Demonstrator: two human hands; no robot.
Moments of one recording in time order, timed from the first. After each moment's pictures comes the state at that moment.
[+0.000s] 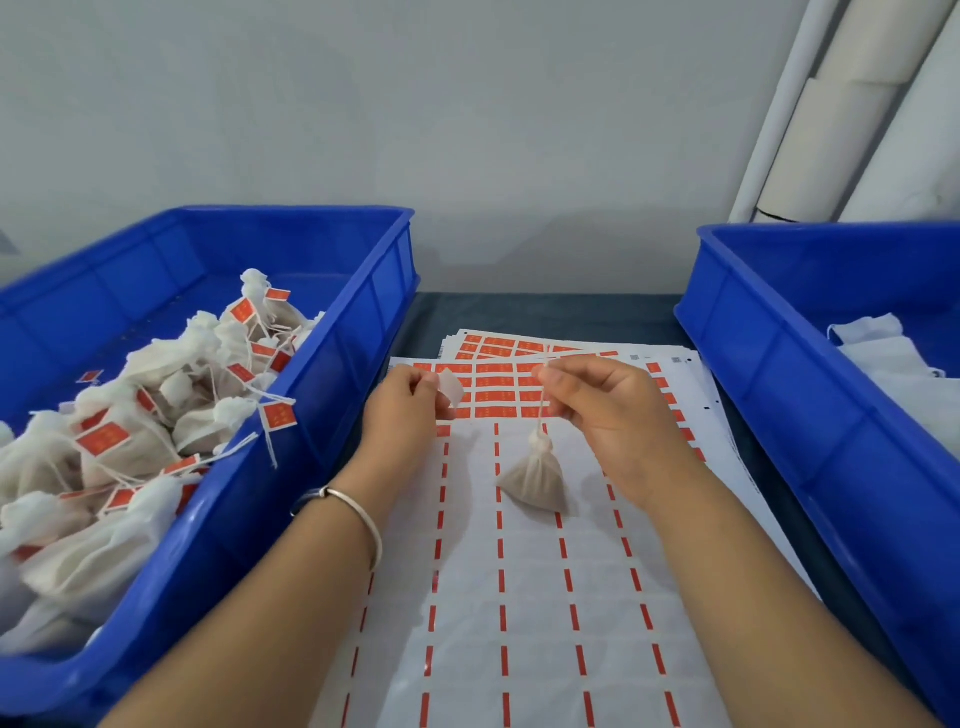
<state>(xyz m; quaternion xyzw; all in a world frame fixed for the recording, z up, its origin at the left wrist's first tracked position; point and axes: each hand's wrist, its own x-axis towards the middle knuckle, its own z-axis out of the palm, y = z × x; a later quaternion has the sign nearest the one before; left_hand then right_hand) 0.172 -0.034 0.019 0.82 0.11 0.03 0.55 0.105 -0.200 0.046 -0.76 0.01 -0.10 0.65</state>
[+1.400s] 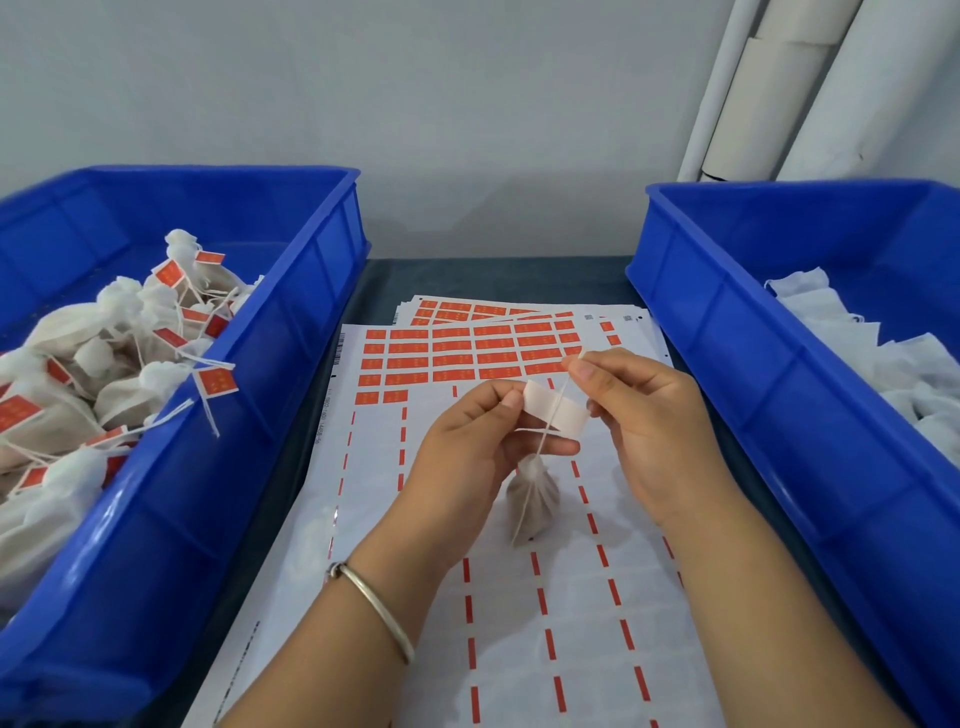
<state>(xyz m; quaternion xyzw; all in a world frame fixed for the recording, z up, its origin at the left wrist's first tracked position) 0.075 -0.083 0.029 0.60 -0.08 -0.20 0.77 0.057 -0.223 0.030 -0.71 0.08 -0.18 0.68</state>
